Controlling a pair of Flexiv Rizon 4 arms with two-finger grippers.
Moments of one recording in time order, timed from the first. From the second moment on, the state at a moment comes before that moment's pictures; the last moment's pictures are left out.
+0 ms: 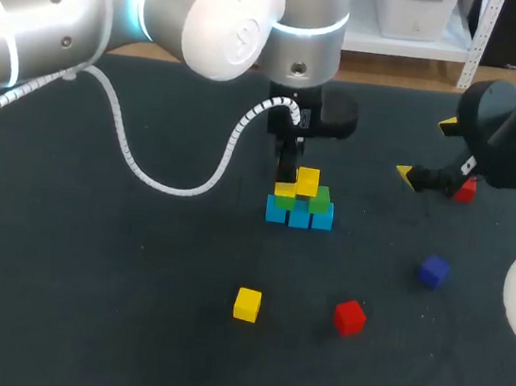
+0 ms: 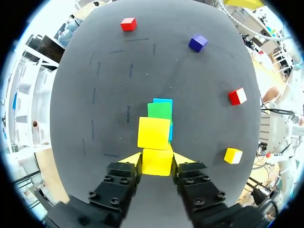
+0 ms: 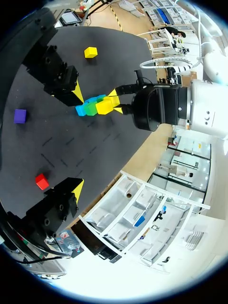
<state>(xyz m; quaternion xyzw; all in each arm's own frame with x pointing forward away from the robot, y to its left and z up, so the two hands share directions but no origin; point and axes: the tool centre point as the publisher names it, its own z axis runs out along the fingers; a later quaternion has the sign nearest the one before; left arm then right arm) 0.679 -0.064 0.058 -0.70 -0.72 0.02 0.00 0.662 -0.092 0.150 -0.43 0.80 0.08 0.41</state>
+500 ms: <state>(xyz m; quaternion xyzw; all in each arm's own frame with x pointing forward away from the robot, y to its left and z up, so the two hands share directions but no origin) 0.678 -0.064 0.057 -0.70 -0.72 0.01 0.00 0.662 -0.092 0.150 -0.43 0.80 0.08 0.41</state>
